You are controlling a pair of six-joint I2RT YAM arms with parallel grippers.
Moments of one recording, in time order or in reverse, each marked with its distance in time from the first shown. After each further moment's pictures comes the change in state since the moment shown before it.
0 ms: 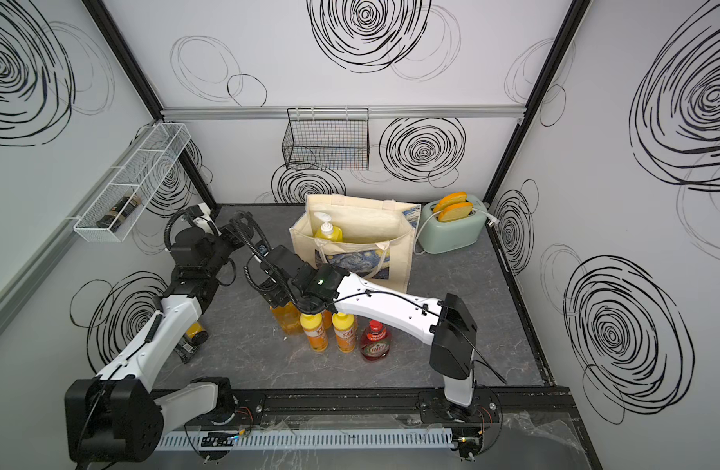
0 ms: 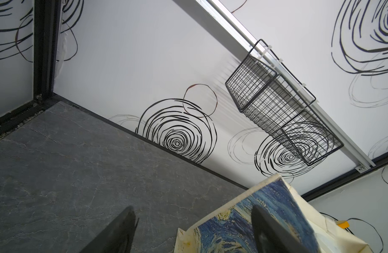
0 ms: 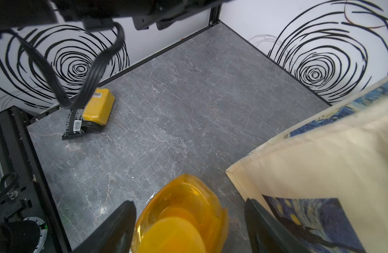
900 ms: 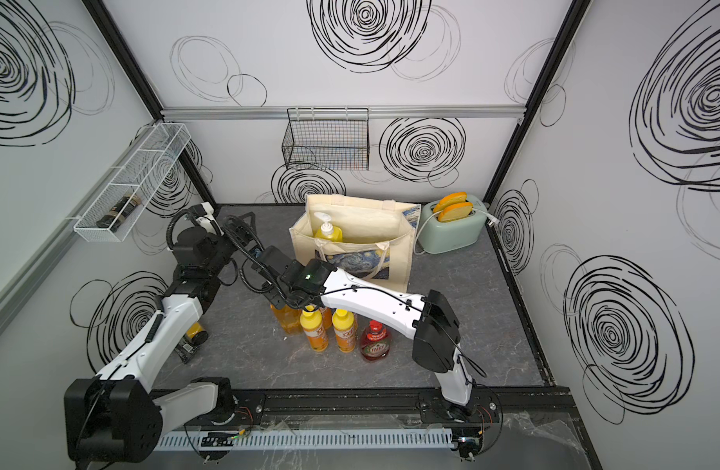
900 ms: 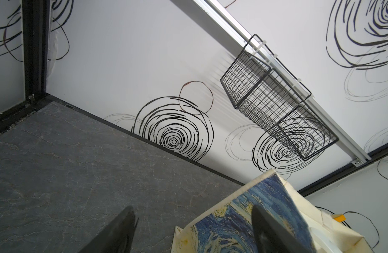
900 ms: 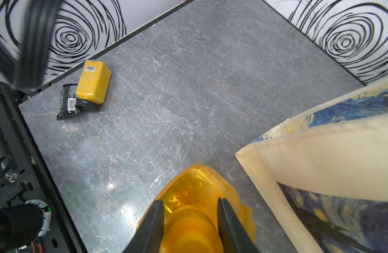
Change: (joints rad) left arm -0.032 0.001 0.009 -0.004 -0.001 0.016; right arm 0.001 0.114 0.160 -0.180 -0.038 0.024
